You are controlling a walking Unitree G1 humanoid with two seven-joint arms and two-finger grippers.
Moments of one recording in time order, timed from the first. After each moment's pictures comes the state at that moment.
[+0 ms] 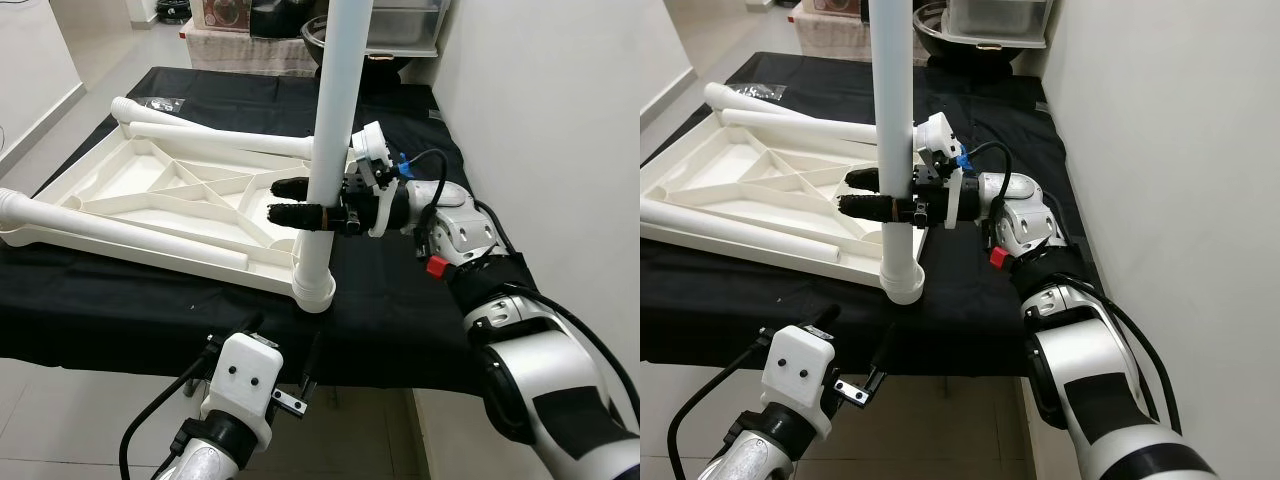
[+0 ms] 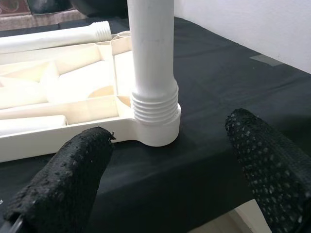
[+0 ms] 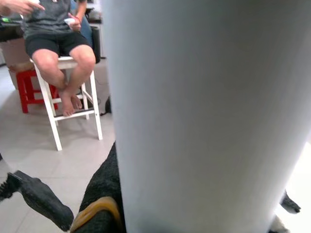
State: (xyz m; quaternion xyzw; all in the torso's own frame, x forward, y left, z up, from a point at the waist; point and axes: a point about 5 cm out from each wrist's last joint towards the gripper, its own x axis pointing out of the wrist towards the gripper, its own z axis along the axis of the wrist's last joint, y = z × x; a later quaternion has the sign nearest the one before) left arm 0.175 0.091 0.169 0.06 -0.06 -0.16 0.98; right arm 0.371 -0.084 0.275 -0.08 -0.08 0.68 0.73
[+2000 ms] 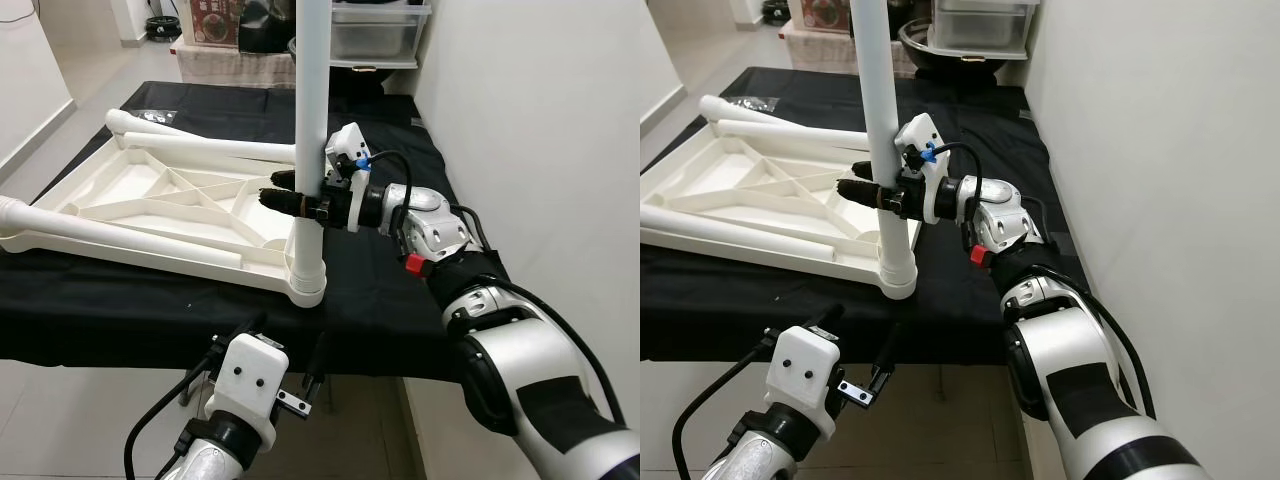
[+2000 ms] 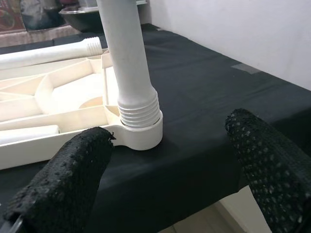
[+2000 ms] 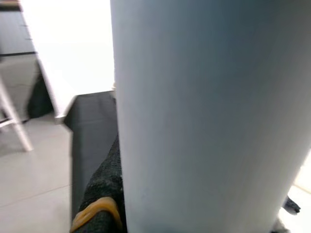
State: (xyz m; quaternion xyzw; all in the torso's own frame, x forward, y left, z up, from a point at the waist) left arm 0.175 0.088 0.171 0.06 -0.06 -0.16 0.98; right arm 0.395 -0.065 0.255 -0.05 -0.02 0.52 0.85
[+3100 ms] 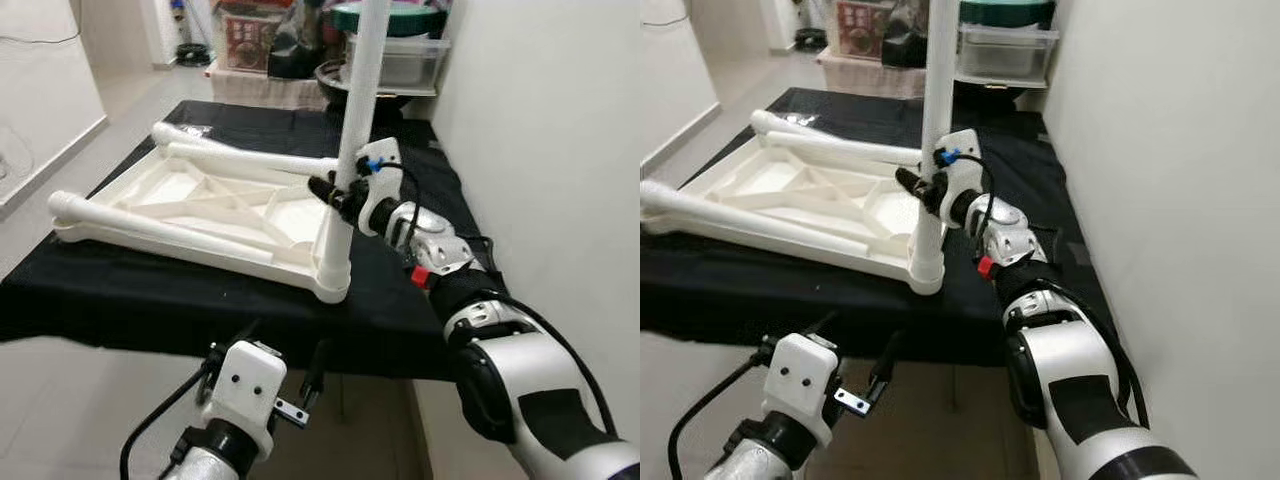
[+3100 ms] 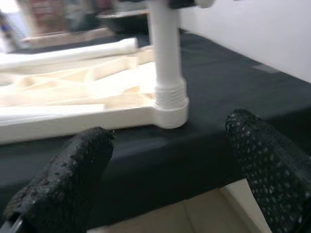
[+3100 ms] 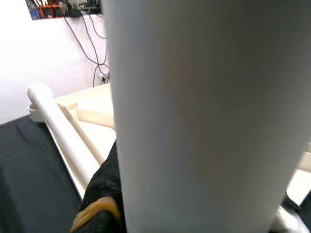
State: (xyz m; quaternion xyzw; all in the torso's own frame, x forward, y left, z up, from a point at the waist) left arm 0.175 0.090 0.171 0.06 -0.06 -0.16 0.98; right arm 0.415 -0.111 0.245 0.00 -0.02 0.28 0.96
